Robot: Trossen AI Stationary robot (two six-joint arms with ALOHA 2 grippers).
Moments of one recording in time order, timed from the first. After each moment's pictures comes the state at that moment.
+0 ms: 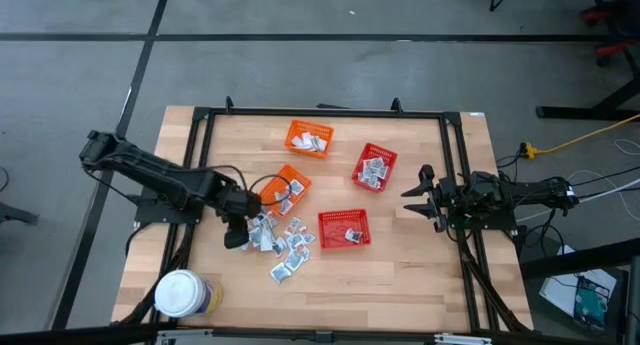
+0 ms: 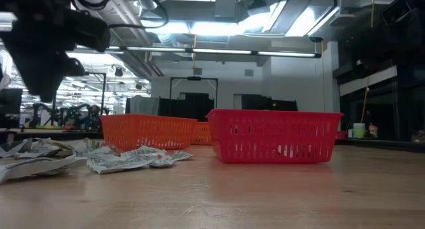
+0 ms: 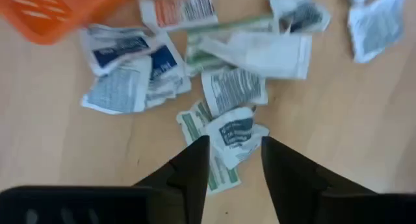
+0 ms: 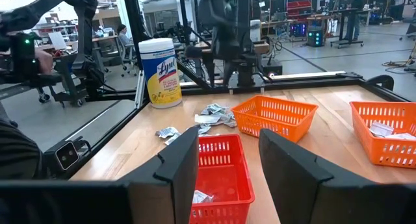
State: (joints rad) left arm -0.23 1.19 0.75 -0.87 0.11 -0.56; right arm 0.10 0.01 0.01 0.02 -0.02 0.10
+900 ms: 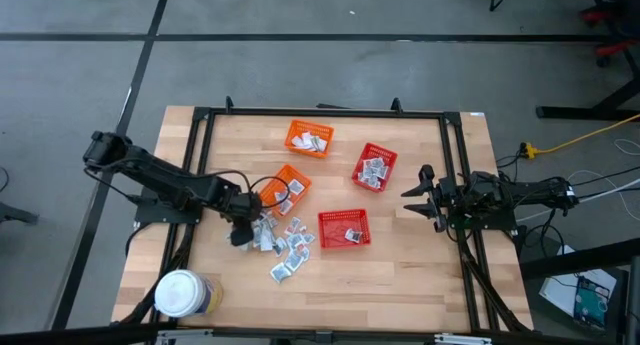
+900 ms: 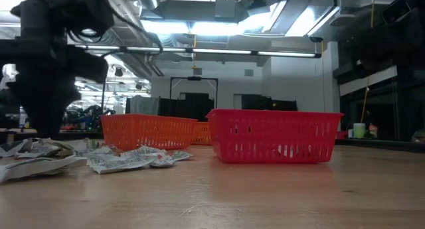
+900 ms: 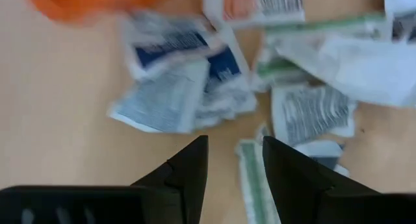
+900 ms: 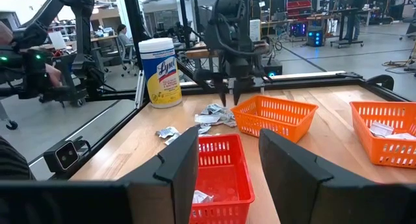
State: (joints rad) left arm -0.22 1.24 0.57 -0.66 0.00 -0.60; right arm 0.10 0.01 0.01 0.02 -0.02 0.10
